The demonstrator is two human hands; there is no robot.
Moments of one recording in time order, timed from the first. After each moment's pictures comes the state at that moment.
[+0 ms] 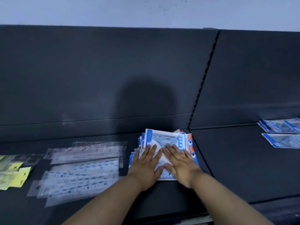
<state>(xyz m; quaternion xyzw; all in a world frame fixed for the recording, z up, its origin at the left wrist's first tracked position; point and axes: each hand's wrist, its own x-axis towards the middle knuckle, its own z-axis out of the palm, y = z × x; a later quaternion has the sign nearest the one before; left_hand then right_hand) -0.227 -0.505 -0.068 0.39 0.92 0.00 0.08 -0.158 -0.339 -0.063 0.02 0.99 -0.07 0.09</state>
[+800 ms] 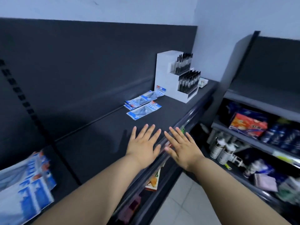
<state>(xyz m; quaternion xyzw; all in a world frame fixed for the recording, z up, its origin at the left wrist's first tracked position) -0.008 -0.178 -0.019 0.68 0.73 0.05 -0.03 0.159 -0.108 -0.026 0.40 0.92 0.00 -0.01</state>
